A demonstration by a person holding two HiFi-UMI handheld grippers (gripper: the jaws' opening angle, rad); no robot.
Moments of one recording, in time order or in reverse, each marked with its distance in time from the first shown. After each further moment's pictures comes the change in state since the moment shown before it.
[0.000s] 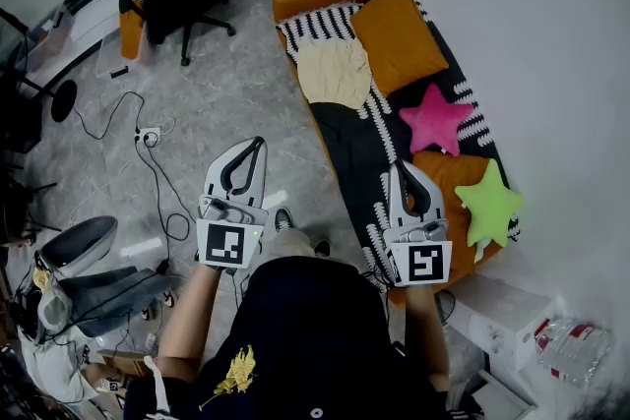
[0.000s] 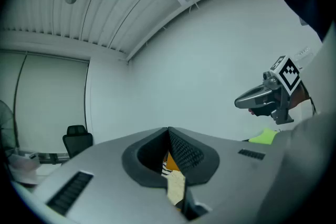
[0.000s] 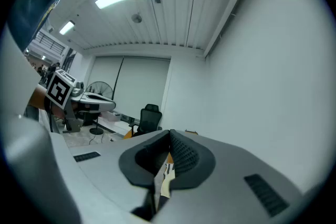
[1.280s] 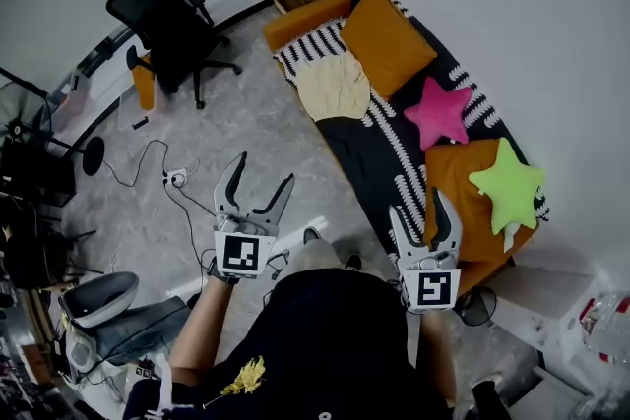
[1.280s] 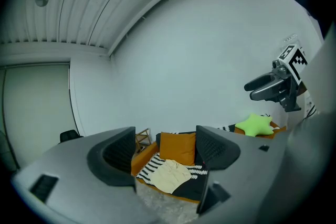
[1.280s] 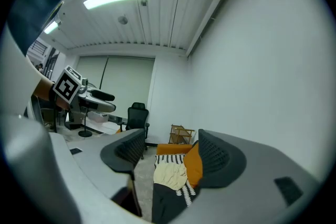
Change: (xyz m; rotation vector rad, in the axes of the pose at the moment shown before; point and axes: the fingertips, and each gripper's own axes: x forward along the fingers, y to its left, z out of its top) left arm 0.017 -0.119 -0.002 0.186 0.194 -0.121; right arm -0.132 -0.084 -0.040 0.079 0.016 -0.158
